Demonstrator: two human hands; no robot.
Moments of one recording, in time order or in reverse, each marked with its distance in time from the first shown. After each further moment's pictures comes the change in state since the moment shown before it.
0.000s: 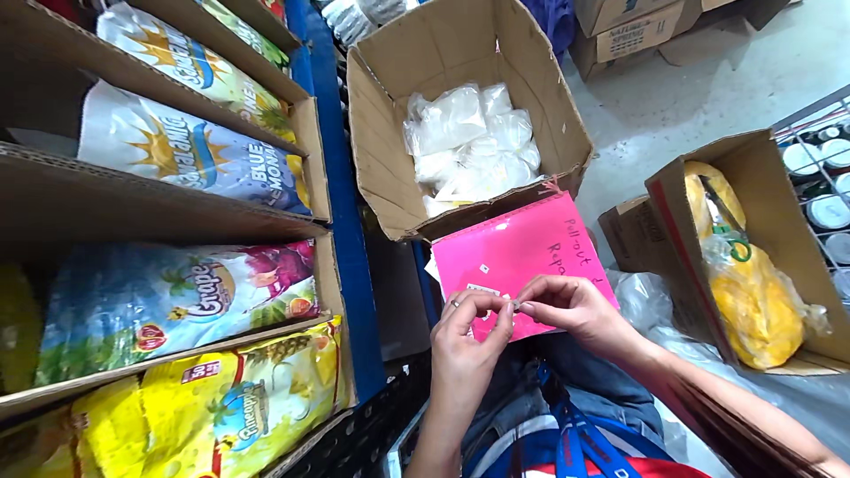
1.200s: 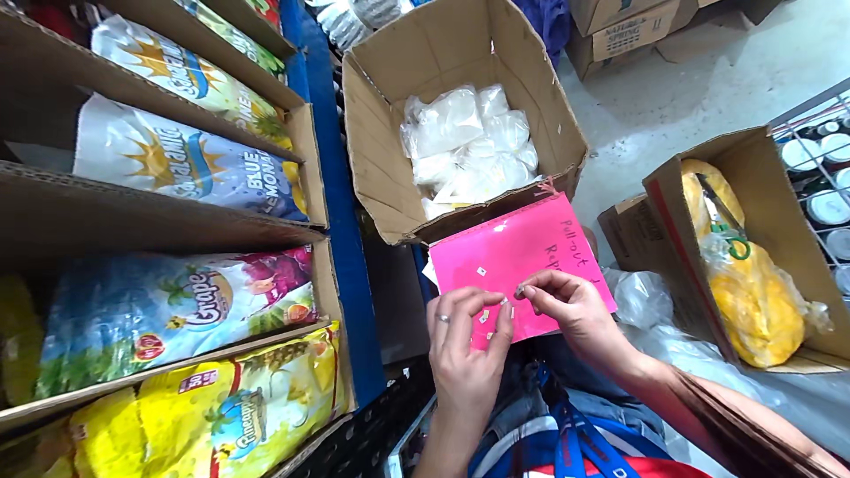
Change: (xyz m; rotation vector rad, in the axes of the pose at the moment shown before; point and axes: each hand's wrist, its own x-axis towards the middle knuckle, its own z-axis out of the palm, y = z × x) left_hand -0.001 0.008 0.010 0.217 0.133 0.189; right_hand -0.001 -0.003 0.016 0.110 0.273 -0.007
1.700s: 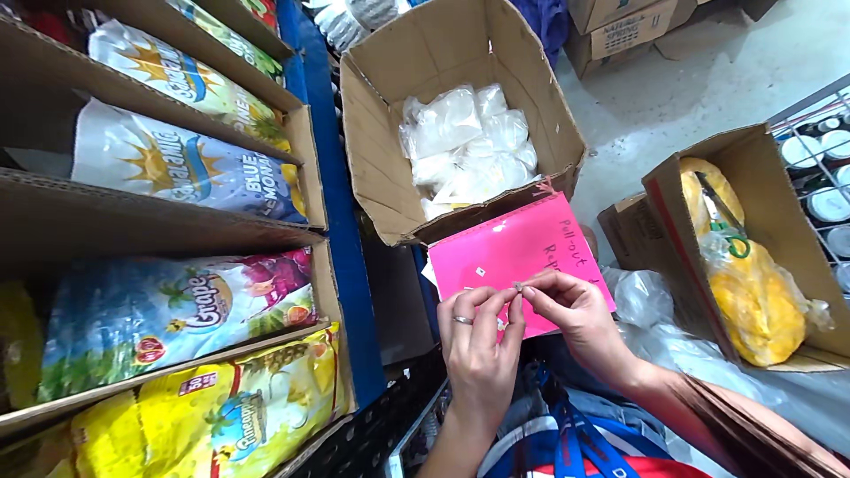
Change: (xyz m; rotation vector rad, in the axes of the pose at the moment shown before) left_hand 0.000 0.004 0.017 0.214 0.071 0.146; right_hand -0.005 0.005 0.003 -0.020 0.052 -0.149
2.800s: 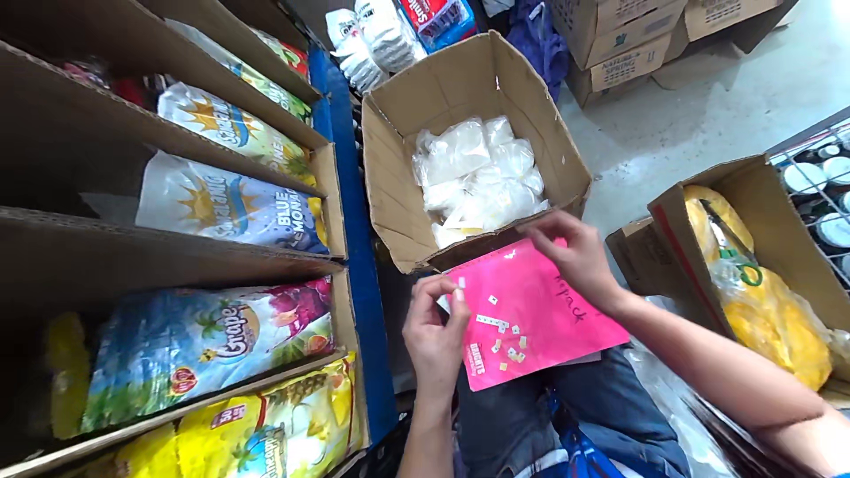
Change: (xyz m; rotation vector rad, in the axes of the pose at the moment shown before) left_hand 0.046 -0.063 -0.009 -0.556 0.046 -0.272; right_hand 0.104 -0.010 -0.016 -0.598 0.010 -0.319
